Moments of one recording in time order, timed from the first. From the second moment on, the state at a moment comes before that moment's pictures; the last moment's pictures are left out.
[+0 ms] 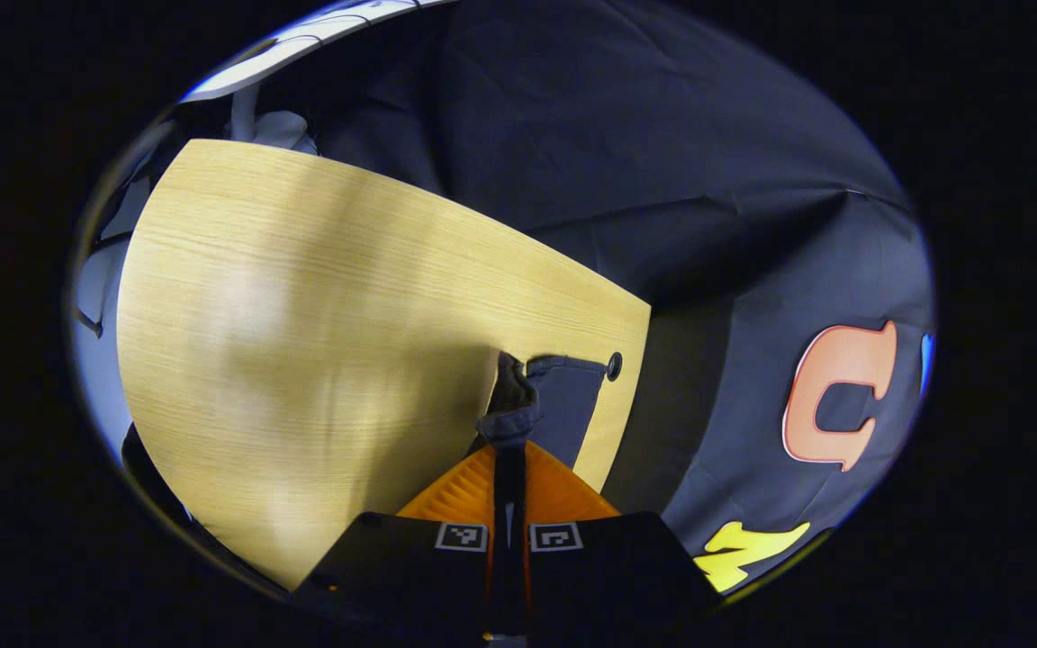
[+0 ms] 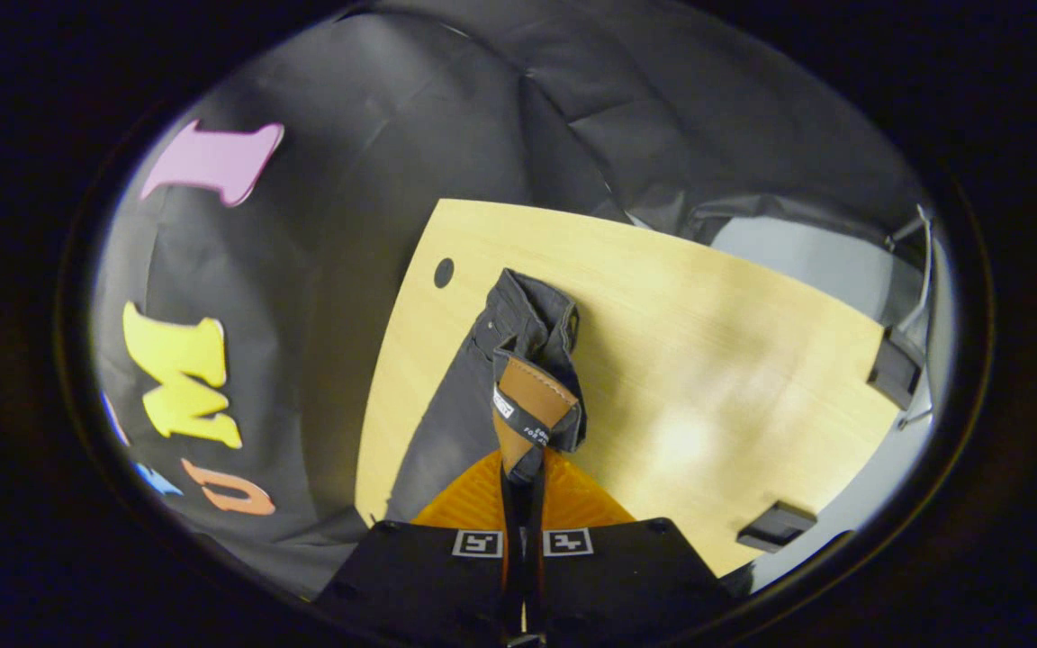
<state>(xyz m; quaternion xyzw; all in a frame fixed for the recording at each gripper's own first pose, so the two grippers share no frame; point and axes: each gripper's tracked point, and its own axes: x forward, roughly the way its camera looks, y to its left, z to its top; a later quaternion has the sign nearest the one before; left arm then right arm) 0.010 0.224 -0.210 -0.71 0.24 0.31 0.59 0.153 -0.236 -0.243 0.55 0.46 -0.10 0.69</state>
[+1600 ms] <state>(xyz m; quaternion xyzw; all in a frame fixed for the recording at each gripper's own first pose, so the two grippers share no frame) 0.237 0.215 -0.297 -0.67 0.36 0.26 0.60 0.384 -0.204 -0.332 0.51 0.50 -0.11 0.69</state>
